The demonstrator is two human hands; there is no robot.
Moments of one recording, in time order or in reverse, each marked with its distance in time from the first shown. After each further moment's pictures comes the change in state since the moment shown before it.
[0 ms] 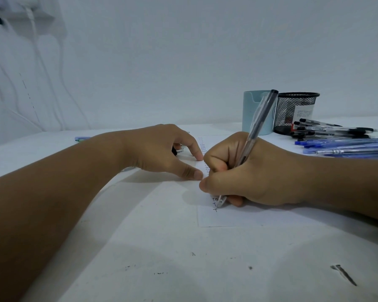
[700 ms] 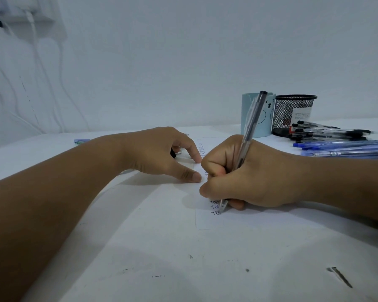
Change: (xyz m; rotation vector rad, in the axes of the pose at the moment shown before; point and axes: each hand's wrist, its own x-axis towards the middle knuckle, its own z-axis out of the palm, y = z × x) left_hand 0.001 0.000 -0.001 -0.013 -0.002 -0.007; right_hand 0.001 0.000 -0.003 -0.052 -0.031 -0.006
